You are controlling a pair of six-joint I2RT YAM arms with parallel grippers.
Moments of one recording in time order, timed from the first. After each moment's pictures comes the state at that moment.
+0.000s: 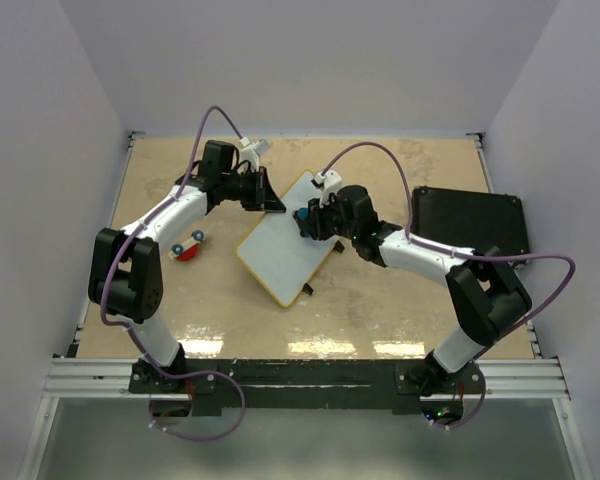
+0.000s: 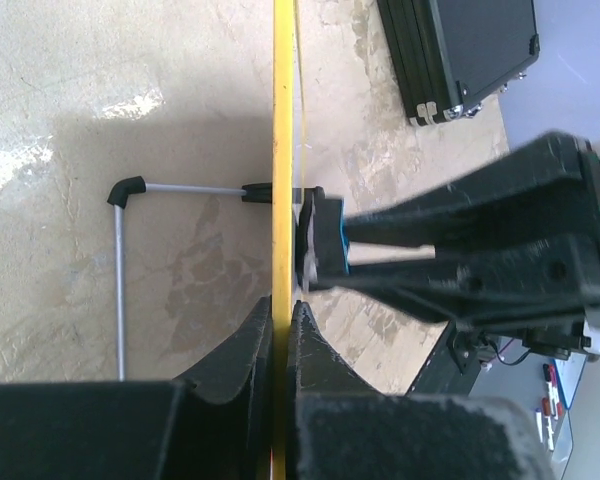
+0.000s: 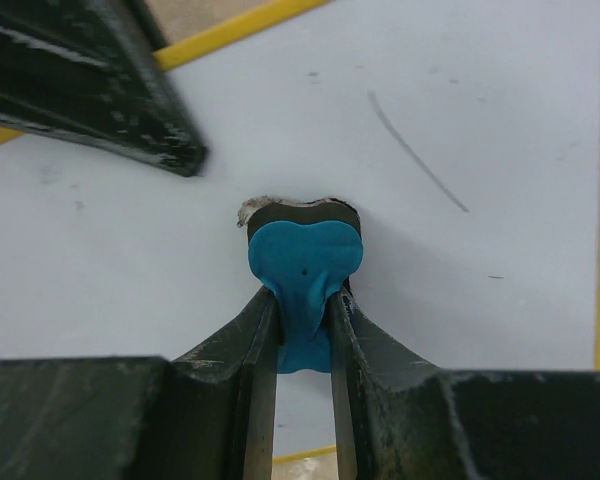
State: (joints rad) left arm -0.30 1.74 1.31 -0.32 0.73 -0.33; right arm 0.62 1.63 0.95 0.24 -0.17 0.19
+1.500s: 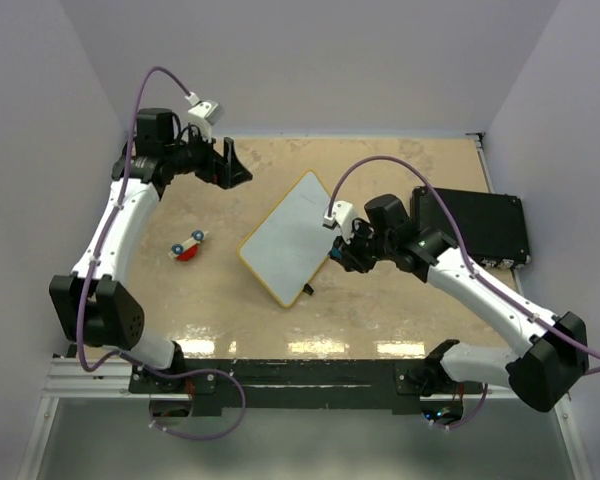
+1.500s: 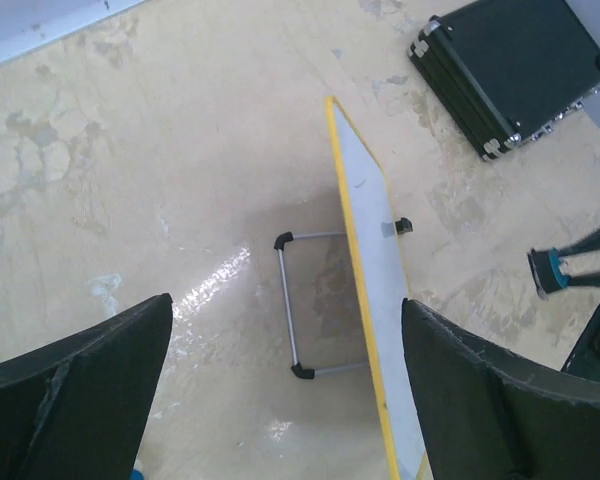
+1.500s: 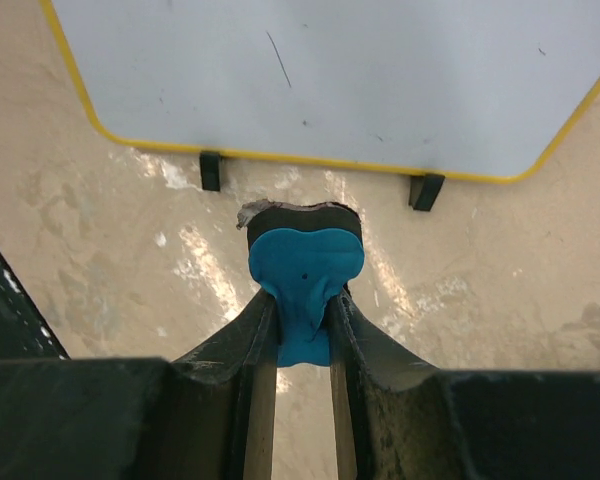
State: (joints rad) left arm -0.08 1.56 1.51 -0.55 0.71 0.05; right arm 0.64 1.20 0.99 -0.57 -0.24 -0.31
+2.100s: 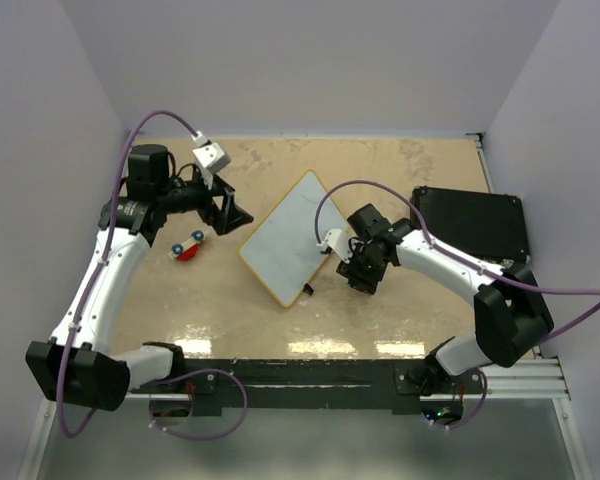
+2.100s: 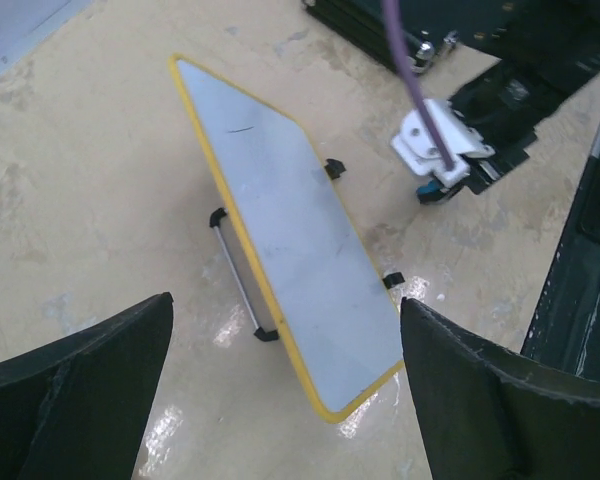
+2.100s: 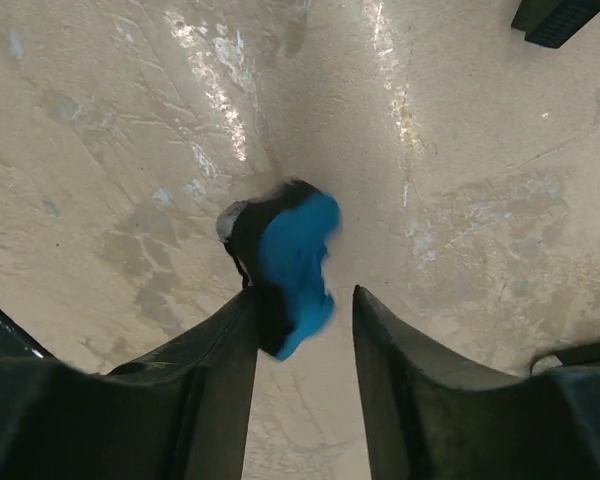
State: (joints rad) left arm -0.13 1.22 1.25 -0.59 0.83 0.28; right arm 0.60 1.47 0.99 -0.78 -0.12 -0.53
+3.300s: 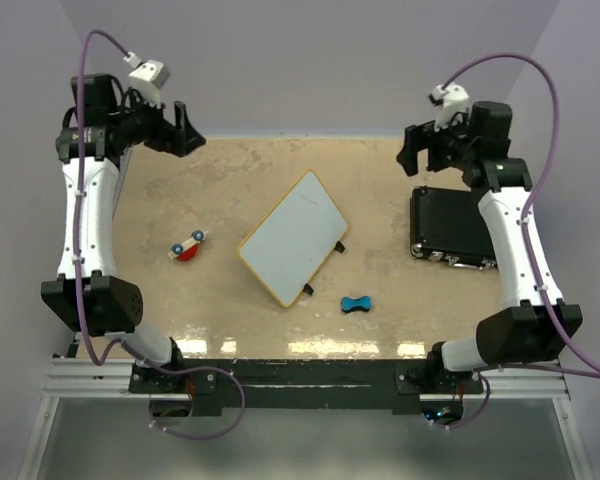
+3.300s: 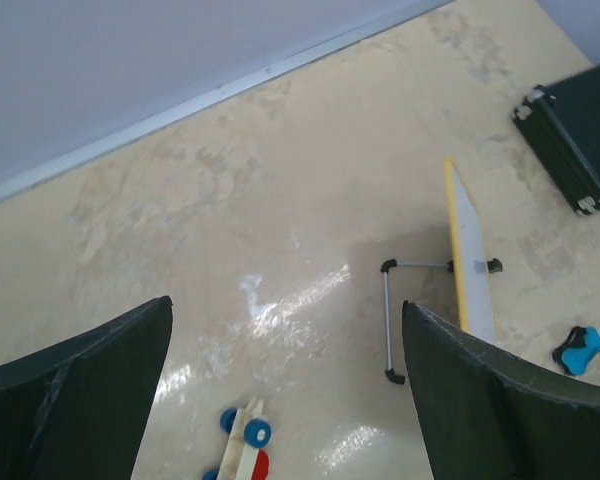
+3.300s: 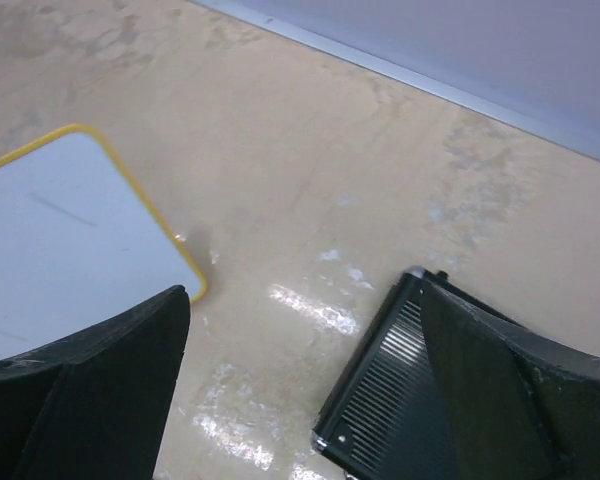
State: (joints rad) left arm 0.05 1.60 1.90 -0.80 0.69 0.20; right arm 0.10 1.42 1.57 -0.64 -0.31 -0.21
